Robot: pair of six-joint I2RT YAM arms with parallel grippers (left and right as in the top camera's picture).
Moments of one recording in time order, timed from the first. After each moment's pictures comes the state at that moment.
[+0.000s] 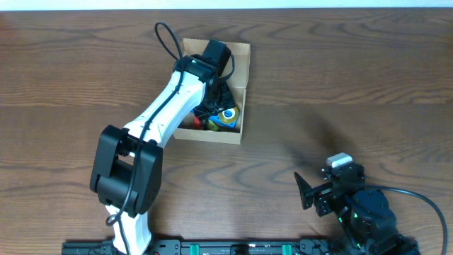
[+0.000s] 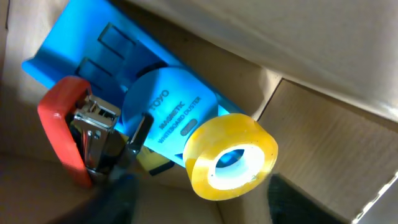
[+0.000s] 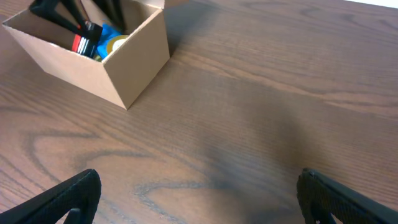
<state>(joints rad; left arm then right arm) -0.45 1.98 1.57 -0.96 0.15 -0.78 0.50 0.21 0.43 -0.74 0.11 0.10</state>
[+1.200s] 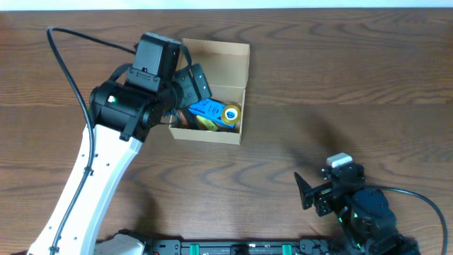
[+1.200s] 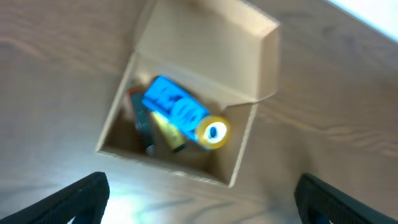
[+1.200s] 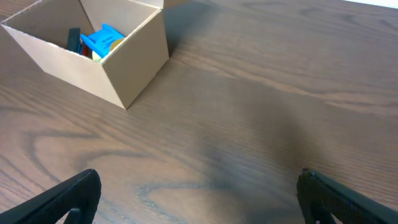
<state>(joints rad) -0.39 1.42 1.57 -1.13 0.00 -0.69 0.50 0.21 0.43 -0.74 0.11 0.10</state>
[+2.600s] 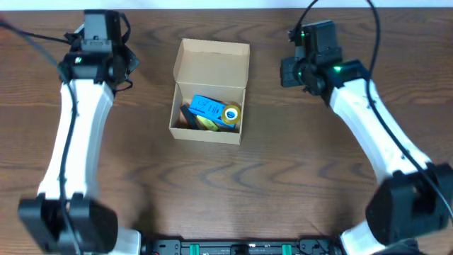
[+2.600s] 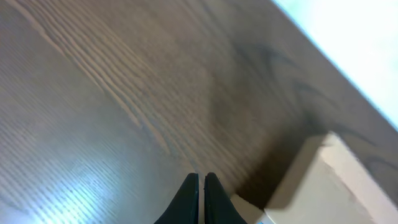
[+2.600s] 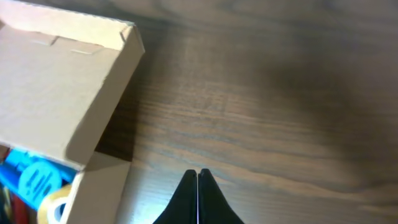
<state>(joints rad) -0.02 1.66 1.57 -0.90 -0.23 -0.75 0.27 1.74 1.43 -0.61 -0.04 0.19</state>
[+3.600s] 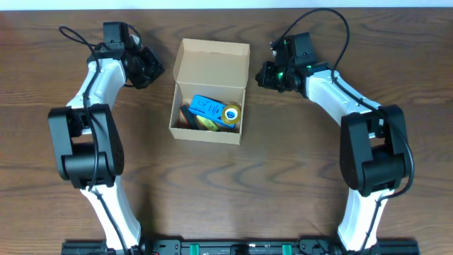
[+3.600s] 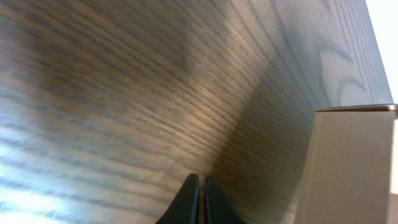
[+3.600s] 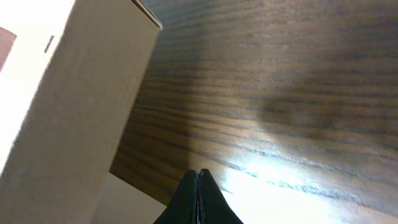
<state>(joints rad) 0.07 2.13 1.57 -0.53 0.46 -0.64 0.25 2.09 1.43 -0.30 -0.42 0.45</state>
